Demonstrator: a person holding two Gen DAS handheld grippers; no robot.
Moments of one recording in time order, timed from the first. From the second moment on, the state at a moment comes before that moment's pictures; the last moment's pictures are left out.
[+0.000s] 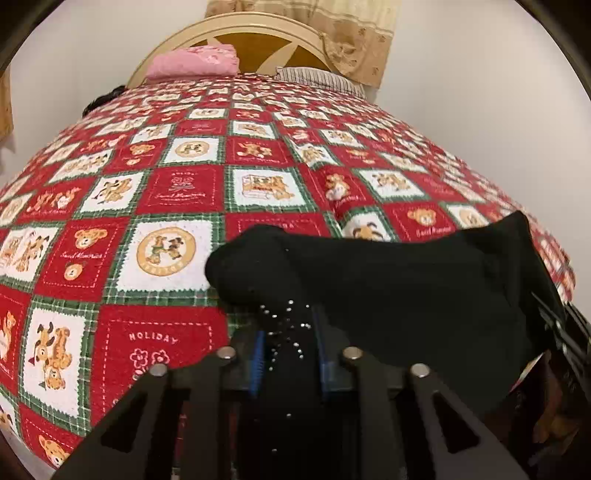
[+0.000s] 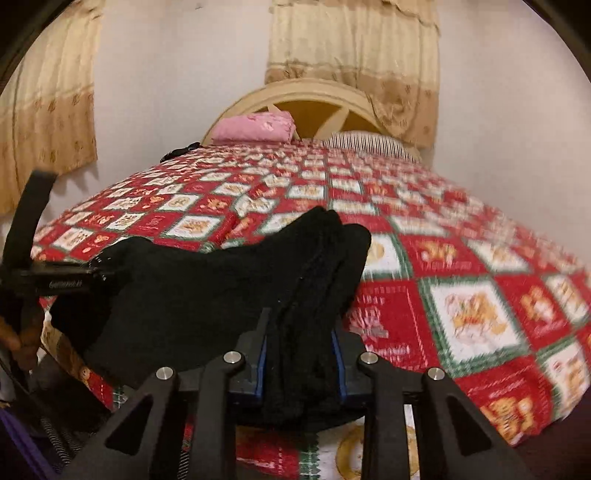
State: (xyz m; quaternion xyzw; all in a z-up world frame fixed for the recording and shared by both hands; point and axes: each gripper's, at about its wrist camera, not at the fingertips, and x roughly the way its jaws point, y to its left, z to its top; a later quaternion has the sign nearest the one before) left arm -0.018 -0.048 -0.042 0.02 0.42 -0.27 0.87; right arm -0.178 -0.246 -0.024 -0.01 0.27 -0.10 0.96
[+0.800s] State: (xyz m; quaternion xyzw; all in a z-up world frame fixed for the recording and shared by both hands) left arm 0.090 0.146 0.036 0.01 0.31 -0.03 0.95; right arm 0.033 -0.086 0.039 0.05 0.20 0.14 0.97
